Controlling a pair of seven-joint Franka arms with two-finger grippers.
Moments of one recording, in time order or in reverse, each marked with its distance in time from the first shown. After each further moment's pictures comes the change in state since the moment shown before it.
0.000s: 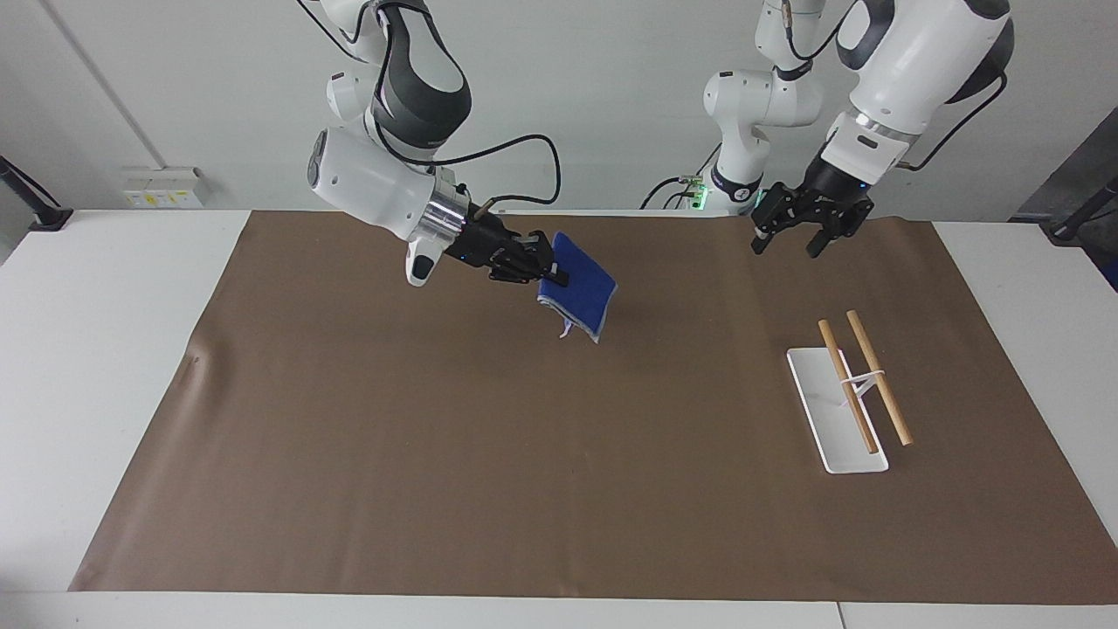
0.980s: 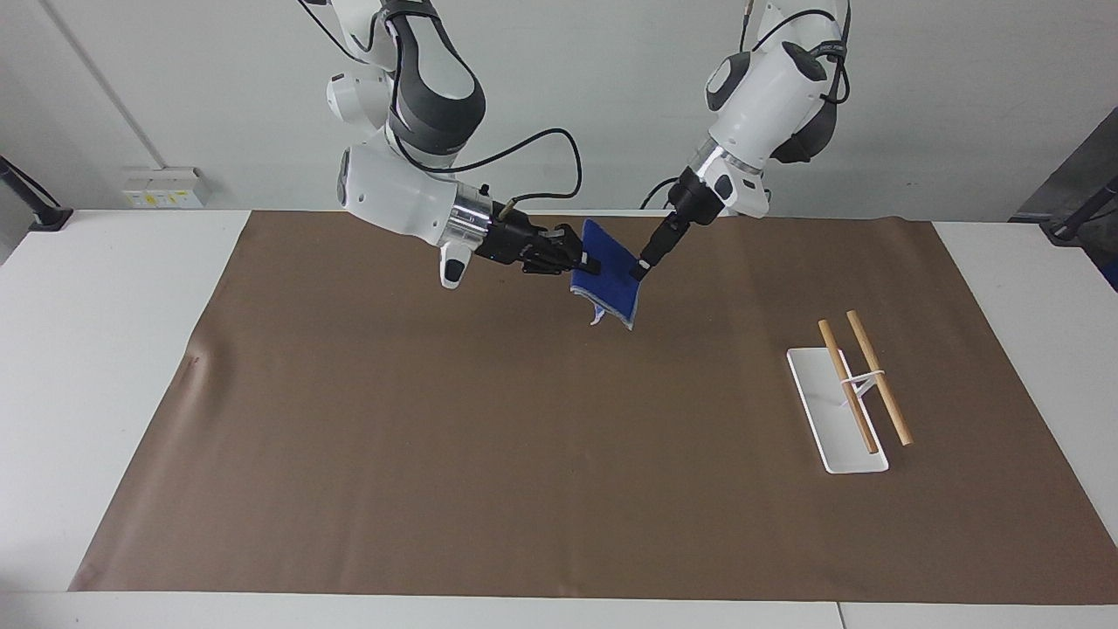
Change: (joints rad) left arm -0.297 -0.029 -0.003 -0.305 -0.234 0.532 -0.913; right arm 0.038 0.015 0.001 -0.004 0.102 0.000 -0.014
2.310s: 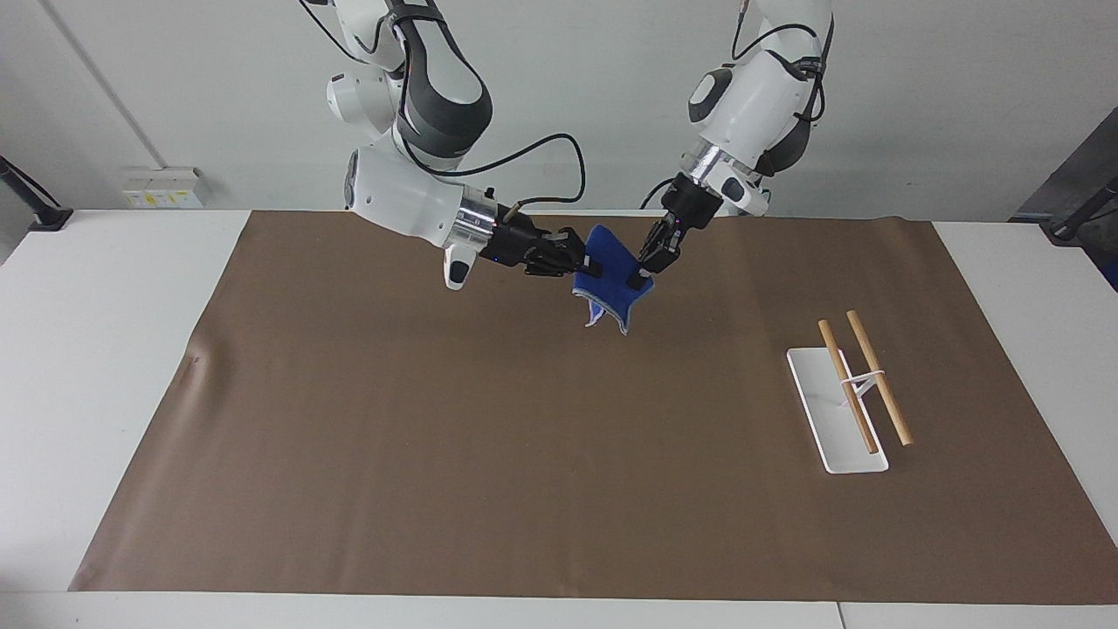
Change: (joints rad) left arm -0.050 0.000 0.025 -0.065 -0.057 0.259 -0.167; right arm 0.014 0.000 0.000 -0.018 -0.005 0.026 -0.002
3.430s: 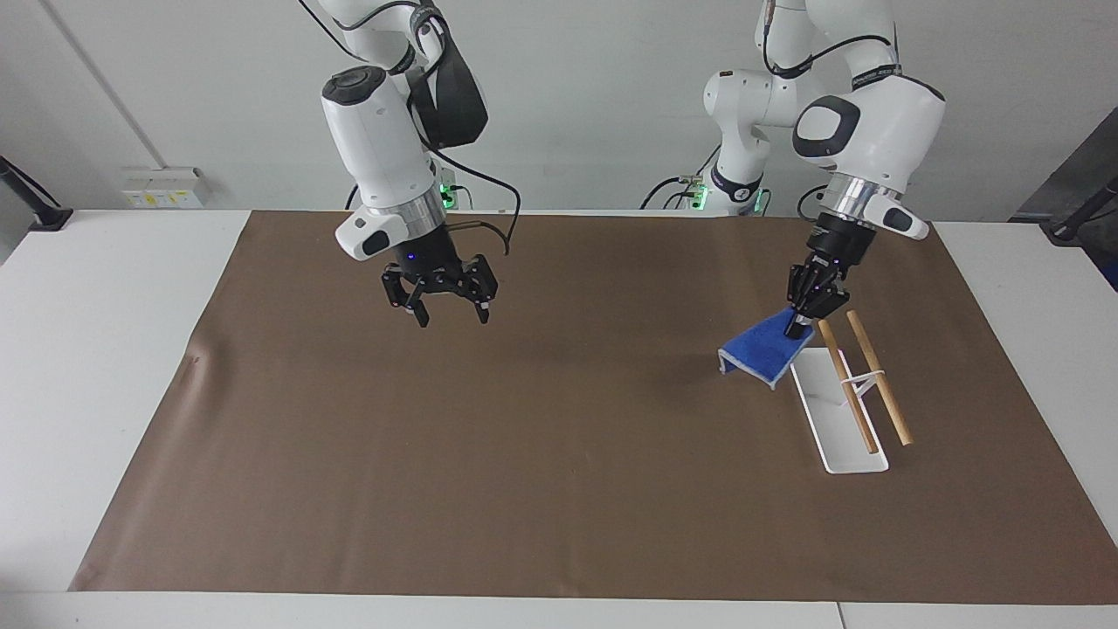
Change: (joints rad) left arm 0.398 0.005 0.011 -0.025 0.000 0.003 0.241; right arm -0.097 -0.066 -0.019 0.056 -1.084 0.040 0.254
